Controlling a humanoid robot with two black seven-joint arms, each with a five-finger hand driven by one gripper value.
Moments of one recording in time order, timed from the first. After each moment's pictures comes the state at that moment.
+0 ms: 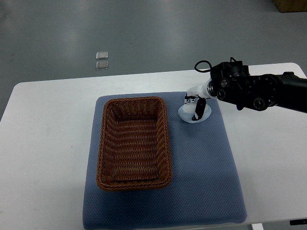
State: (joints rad) left arm -0.03 0.00 -0.09 -0.15 0.06 -0.06 0.06; right arm 1.32 -0.22 -0.21 0.86 -0.90 0.33 -0.32
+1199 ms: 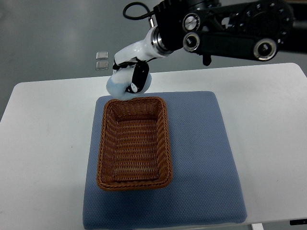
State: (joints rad) left arm -0.03 0.00 -0.09 -0.15 0.06 -0.06 0.06; right arm 1.78 -0.13 -0.16 1.18 -0.71 0.41 -0.32
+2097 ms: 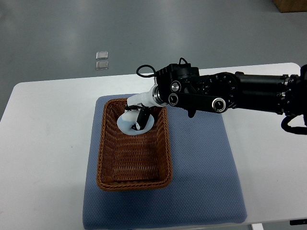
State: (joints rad) left arm -0.03 0.00 -0.09 -0.16 0.06 -0.06 0.06; right arm 1.42 0.00 -0.19 0.95 -0.73 0.29 -0.30
